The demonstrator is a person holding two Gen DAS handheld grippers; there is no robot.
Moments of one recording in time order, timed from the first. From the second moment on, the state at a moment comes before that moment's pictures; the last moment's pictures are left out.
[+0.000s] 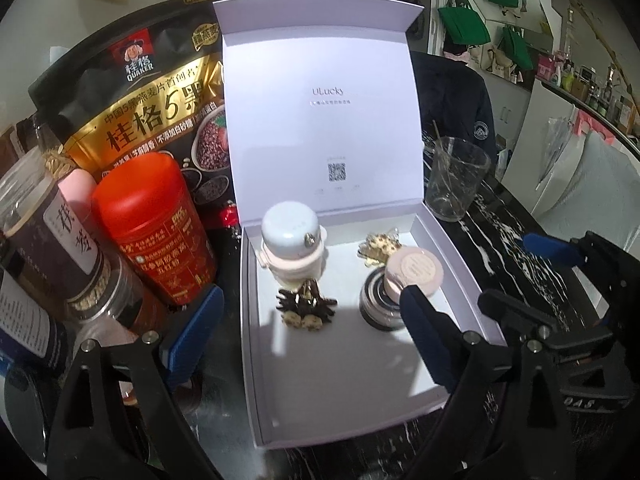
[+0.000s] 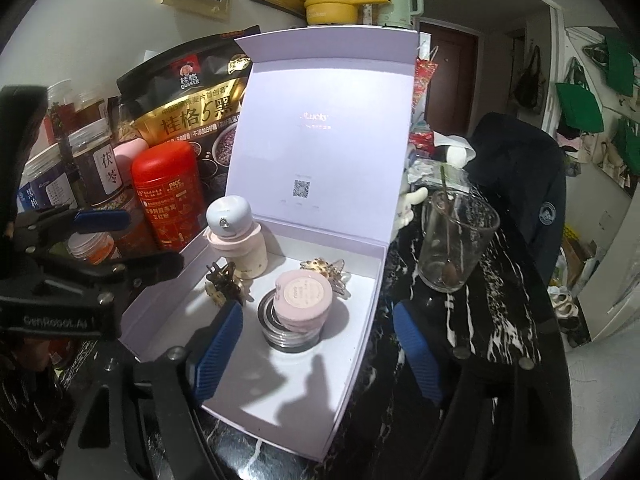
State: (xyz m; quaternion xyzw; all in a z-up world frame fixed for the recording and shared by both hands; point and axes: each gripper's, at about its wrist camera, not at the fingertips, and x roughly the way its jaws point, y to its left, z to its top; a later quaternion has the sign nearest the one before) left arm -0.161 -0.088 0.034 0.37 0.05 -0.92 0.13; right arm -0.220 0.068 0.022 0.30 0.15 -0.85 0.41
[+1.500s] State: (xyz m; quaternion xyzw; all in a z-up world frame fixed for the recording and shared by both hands) left arm -0.035 -0.020 0.063 0.36 0.01 -0.92 0.13; right arm -0.113 0.144 0.057 0.30 0.15 -0.87 0.36
